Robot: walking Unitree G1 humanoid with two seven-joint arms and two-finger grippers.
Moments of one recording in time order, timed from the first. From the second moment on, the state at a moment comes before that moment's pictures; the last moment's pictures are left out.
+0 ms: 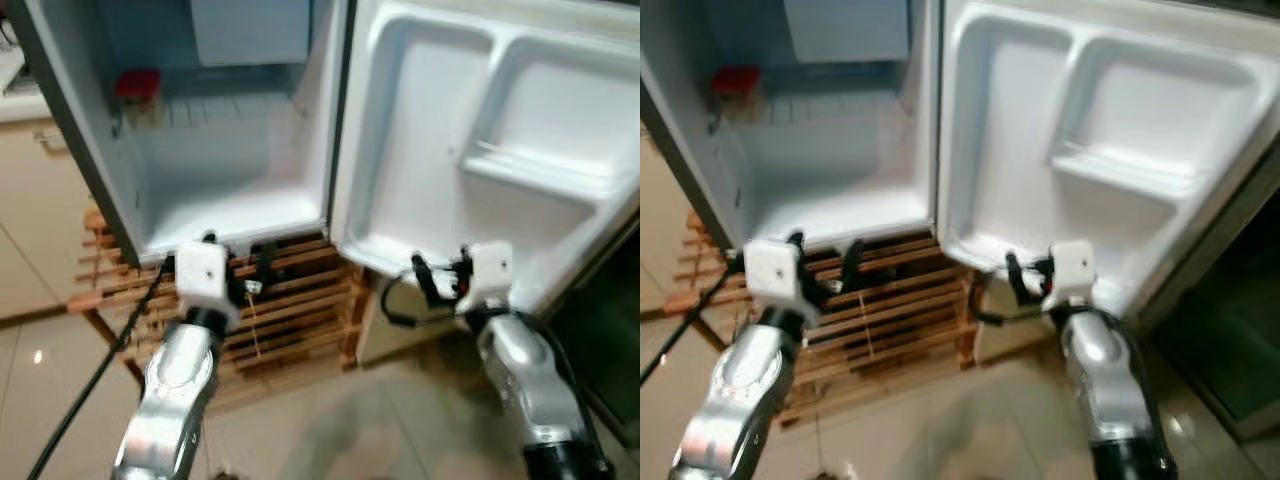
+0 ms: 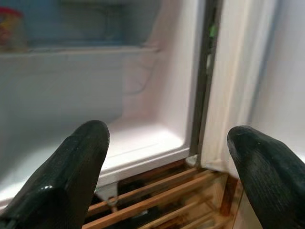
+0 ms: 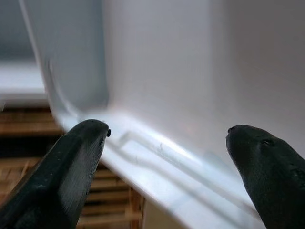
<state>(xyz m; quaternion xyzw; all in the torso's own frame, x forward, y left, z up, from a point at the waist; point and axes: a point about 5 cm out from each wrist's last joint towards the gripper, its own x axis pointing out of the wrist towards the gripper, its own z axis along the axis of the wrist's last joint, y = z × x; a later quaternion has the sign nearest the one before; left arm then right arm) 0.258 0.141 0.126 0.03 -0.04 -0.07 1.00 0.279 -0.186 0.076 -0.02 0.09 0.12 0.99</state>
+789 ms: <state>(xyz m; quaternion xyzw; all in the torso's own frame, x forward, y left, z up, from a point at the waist) 0.272 0.143 0.124 0.05 -0.04 -0.07 1.00 0.267 -0.309 0.040 -0.27 0.22 -0.21 0.91</state>
